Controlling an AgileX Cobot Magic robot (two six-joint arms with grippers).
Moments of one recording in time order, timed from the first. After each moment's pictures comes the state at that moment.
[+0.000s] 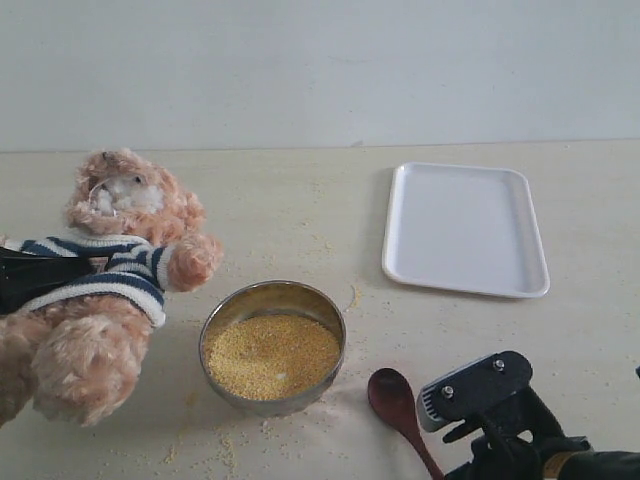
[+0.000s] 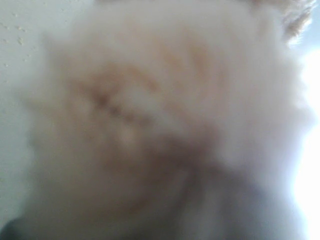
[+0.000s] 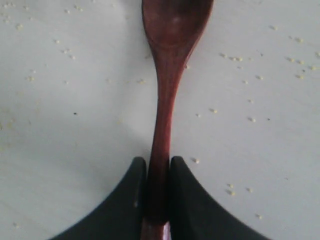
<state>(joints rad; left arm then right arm) 0.40 1.74 -0.43 -1.73 1.19 1.42 0.97 1.54 -0.28 0.54 -0.19 -0.12</state>
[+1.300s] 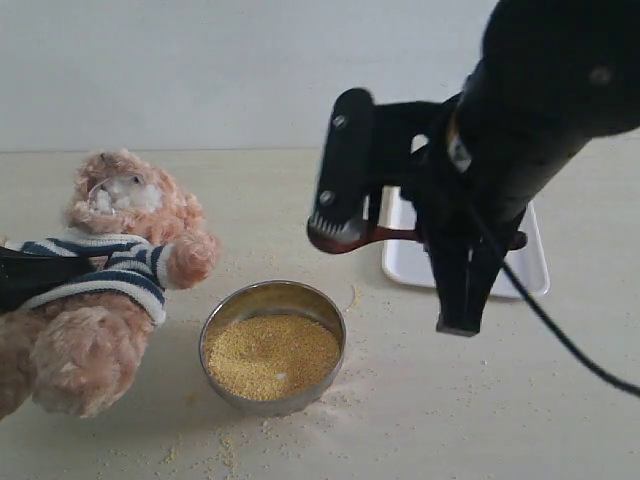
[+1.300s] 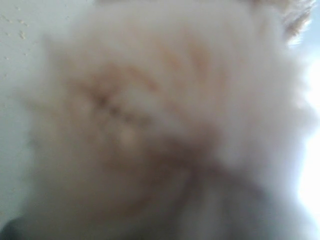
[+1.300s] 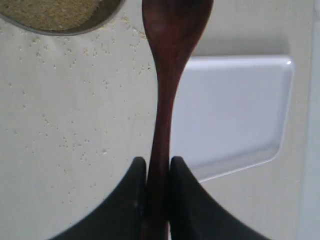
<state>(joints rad) 0.40 1.74 -0.43 -1.73 1.19 1.38 0.90 1.48 -1.15 -0.45 0.98 -0.38</state>
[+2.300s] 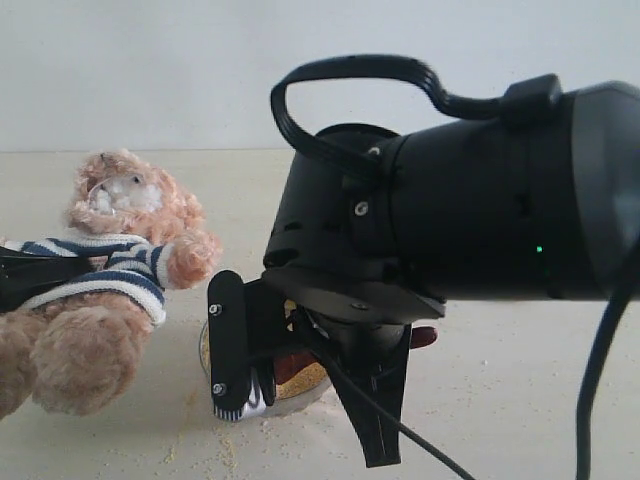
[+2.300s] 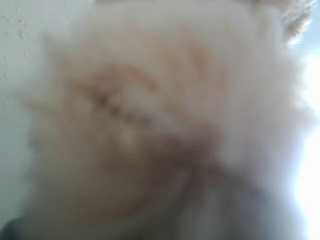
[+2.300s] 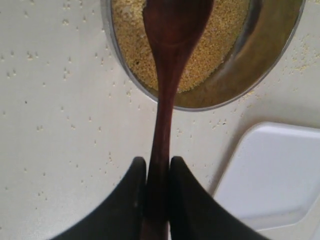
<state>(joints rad) 0.40 1.74 -0.43 -1.73 1.19 1.38 1.11 1.71 -1.15 -0.49 0.97 -0.36</state>
